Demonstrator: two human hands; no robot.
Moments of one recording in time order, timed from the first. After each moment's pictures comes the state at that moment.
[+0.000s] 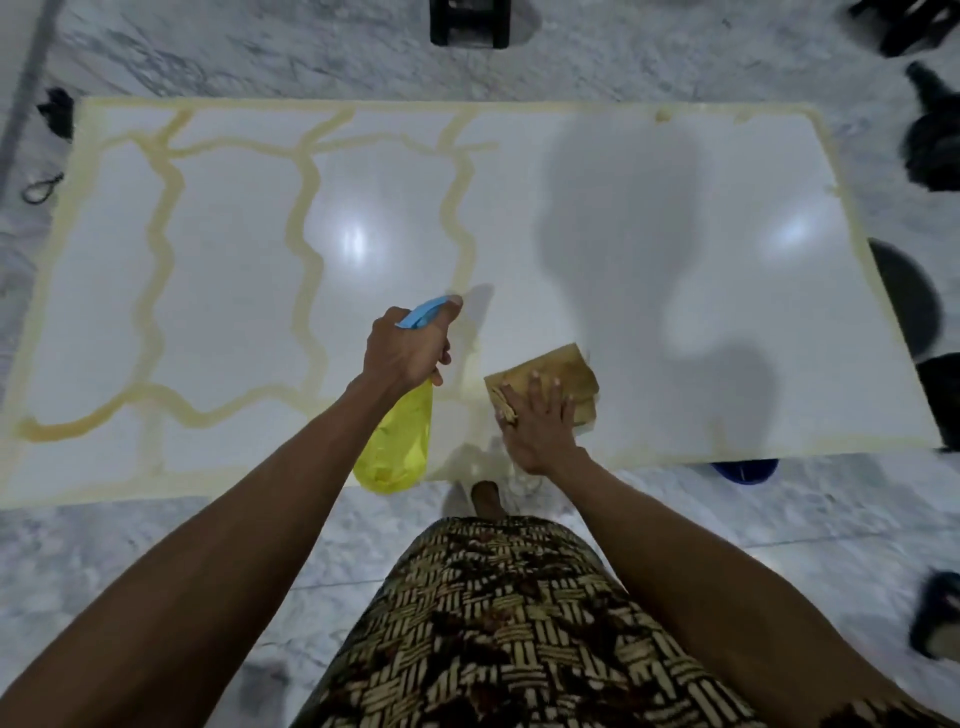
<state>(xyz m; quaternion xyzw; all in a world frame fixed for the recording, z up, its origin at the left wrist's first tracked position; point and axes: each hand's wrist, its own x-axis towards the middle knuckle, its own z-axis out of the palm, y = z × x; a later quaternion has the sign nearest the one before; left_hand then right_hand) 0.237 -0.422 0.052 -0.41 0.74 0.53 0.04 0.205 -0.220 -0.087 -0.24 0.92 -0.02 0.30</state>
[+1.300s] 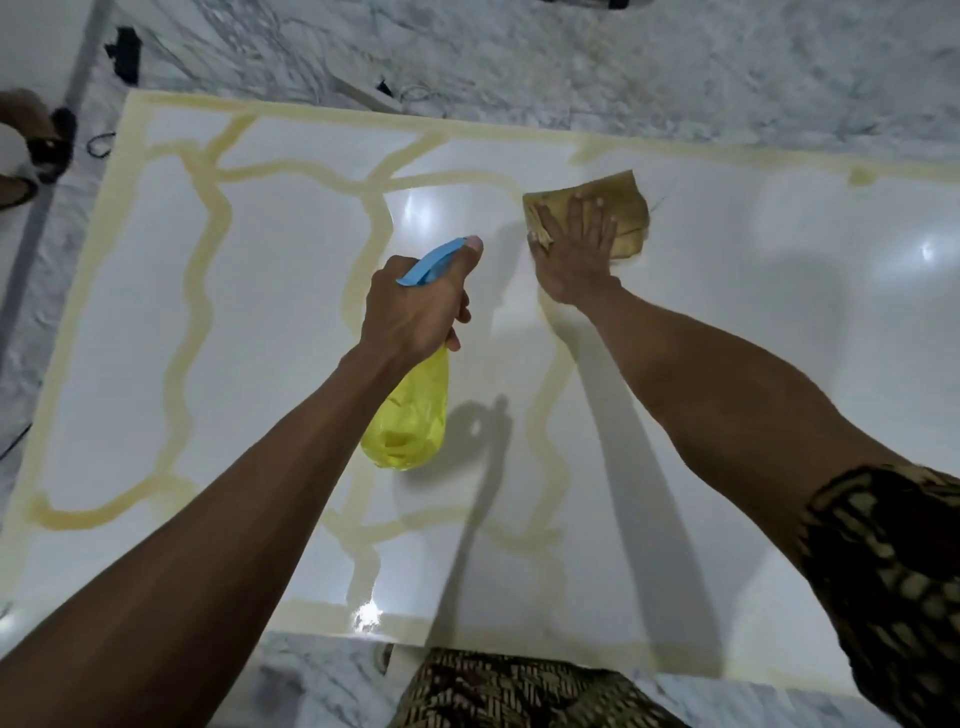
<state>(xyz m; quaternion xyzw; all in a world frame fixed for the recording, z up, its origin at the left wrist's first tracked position) 0.100 -0.601 0.044 -0.45 0.71 0.54 -0.04 -0.113 -0.517 -0.132 -0.30 0.94 -0.06 0.16</state>
